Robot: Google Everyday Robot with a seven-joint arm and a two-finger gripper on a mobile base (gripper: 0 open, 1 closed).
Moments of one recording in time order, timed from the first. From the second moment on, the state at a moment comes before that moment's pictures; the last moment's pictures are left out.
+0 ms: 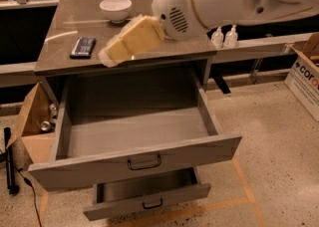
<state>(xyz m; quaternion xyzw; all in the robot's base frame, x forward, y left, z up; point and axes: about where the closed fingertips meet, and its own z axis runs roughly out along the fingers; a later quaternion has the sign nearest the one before) 0.504 0.047 1.040 -0.48 0.71 0.21 0.47</state>
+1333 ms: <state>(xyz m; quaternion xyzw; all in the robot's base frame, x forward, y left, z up) 0.679 0.041 0.880 -0.34 0.75 0.13 0.55</state>
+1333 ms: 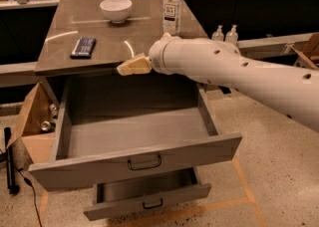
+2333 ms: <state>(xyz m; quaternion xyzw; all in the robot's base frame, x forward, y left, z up) 0.692 0.081 0.895 -0.33 0.72 0.19 0.58</state>
